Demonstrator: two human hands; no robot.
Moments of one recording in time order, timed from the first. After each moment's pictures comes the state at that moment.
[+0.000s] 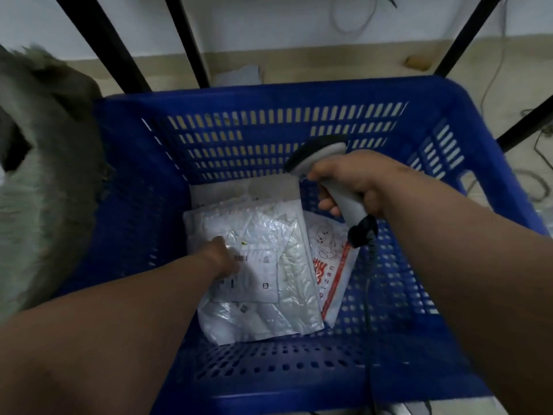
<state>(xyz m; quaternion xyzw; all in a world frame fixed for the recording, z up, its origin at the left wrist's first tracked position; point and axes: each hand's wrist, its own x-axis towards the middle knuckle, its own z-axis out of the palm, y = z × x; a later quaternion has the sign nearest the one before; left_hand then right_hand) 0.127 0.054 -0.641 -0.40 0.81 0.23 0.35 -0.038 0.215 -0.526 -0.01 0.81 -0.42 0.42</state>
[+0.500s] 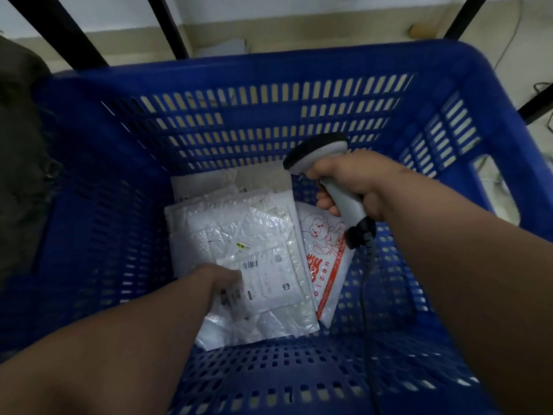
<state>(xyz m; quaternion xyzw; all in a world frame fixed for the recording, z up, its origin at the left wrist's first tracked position) 0.135 0.074 -0.705 -0.59 0.57 0.48 0.30 -0.060 0.225 -0.569 0.04 0.79 -0.42 0.44</state>
